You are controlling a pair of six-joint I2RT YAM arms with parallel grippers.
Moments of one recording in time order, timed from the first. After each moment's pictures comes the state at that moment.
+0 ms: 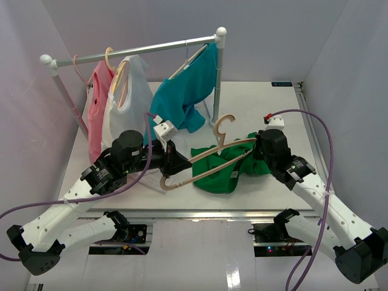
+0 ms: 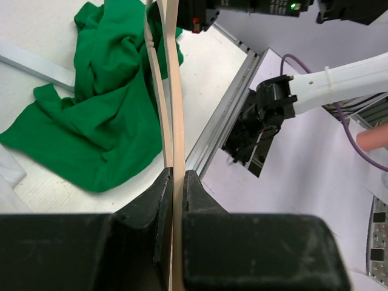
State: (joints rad) left arm -0.82 0.88 1.04 -0.44 0.38 -0.31; right arm 0.55 0.90 0.79 -0.46 0.36 0.36
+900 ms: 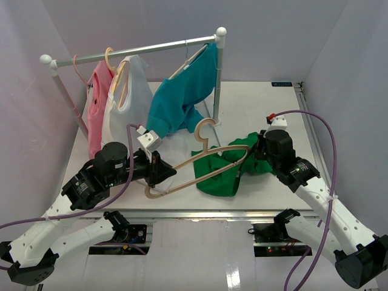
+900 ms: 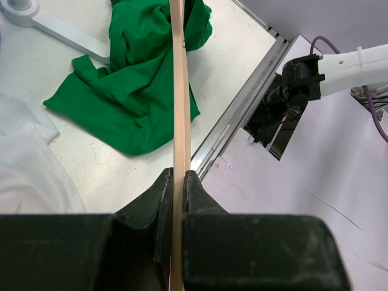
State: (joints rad) left arm -0.83 0.73 1.03 -0.64 0.27 -0.26; right arm 0.52 0.86 0.79 -0.46 0.29 0.34
